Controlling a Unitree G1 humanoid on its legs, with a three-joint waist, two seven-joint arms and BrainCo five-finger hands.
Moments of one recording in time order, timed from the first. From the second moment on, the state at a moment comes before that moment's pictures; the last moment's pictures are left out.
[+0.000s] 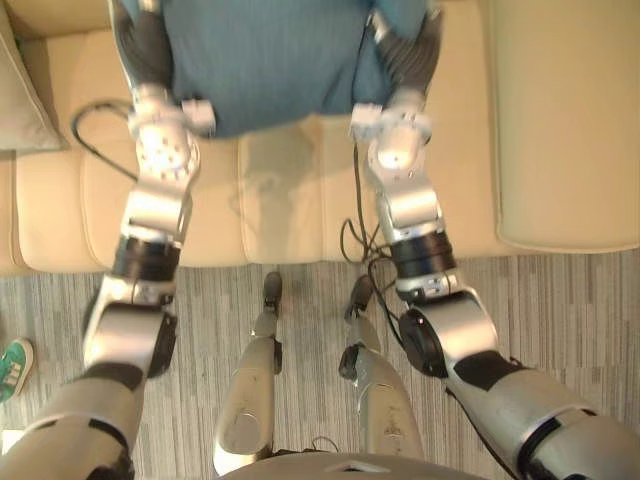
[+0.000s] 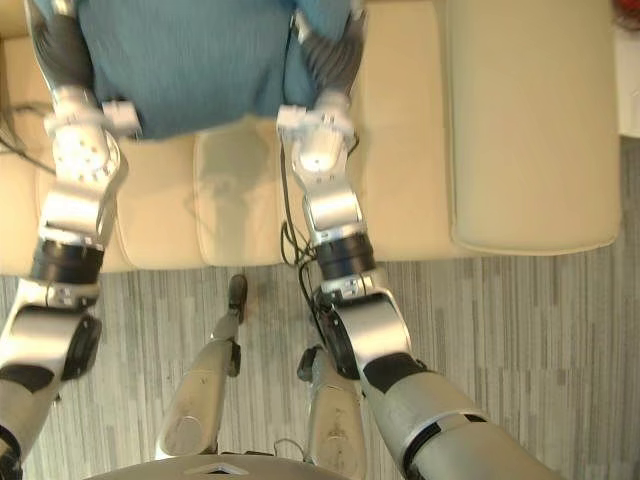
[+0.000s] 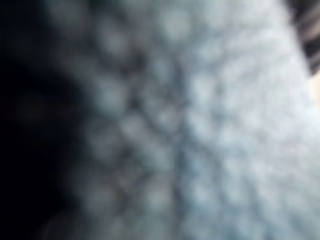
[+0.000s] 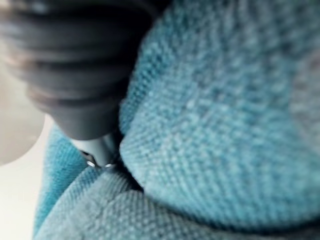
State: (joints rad) left arm -1.08 0.39 -0.05 0.31 -0.01 -0.03 0.51; right arm -1.13 -0.01 -0.07 0.34 -0.16 -0.02 -0.57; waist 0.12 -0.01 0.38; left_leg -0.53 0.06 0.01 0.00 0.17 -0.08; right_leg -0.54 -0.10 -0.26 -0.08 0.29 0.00
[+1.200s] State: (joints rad) left arm -1.12 0.33 0.23 0.32 0.01 0.04 0.53; right arm -1.11 0.03 -0.08 0.30 -0.20 0.06 -0.66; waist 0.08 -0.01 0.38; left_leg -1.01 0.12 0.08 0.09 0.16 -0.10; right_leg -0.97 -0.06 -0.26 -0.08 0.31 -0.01
